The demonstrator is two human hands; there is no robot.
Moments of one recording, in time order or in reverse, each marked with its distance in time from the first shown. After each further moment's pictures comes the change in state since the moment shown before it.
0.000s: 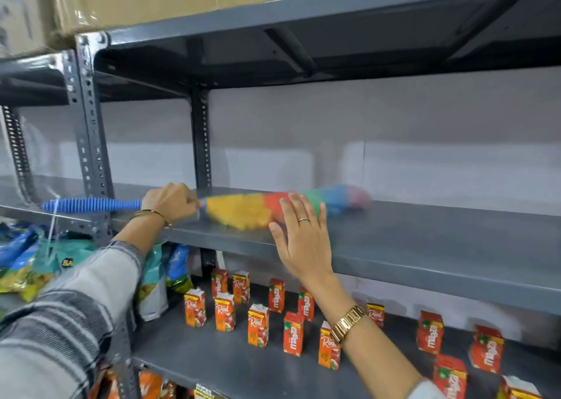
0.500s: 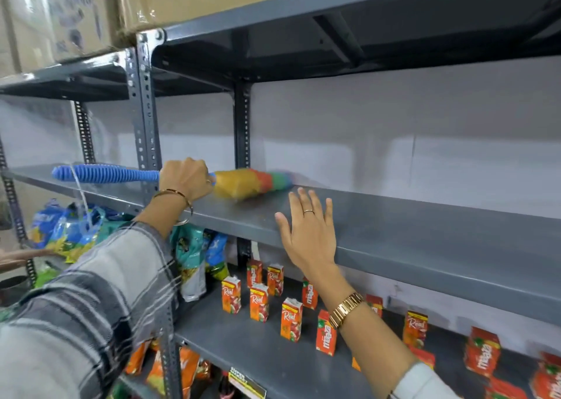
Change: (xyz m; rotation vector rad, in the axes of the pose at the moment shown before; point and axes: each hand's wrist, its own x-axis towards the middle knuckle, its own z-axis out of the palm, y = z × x) left_hand -0.002 -0.033 -0.028 0.349 0.197 -0.072; right_hand 0.017 -0.043 0.039 0.000 -0.125 0.032
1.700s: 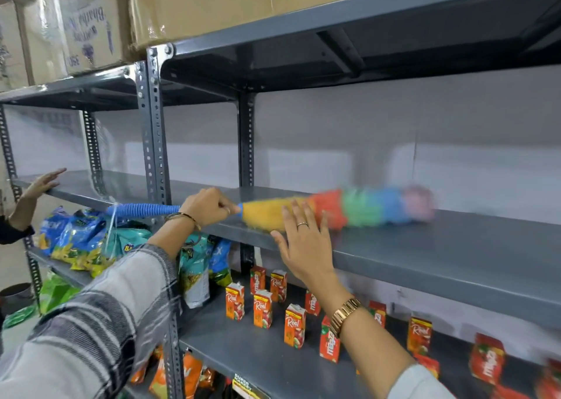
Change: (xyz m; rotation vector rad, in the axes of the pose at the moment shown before) left_hand -0.016 0.009 0.023 -0.444 -0.241 0.048; right_hand -0.006 -0.006 0.003 -0.026 -0.025 -0.109
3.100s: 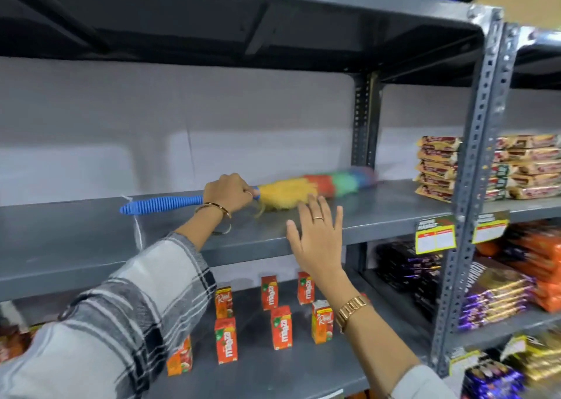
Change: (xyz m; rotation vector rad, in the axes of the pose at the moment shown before) left_hand -0.035 0.395 0.106 -0.288 -0.095 0.560; right_hand -0.173 0.243 -0.187 -0.518 0.269 0.520
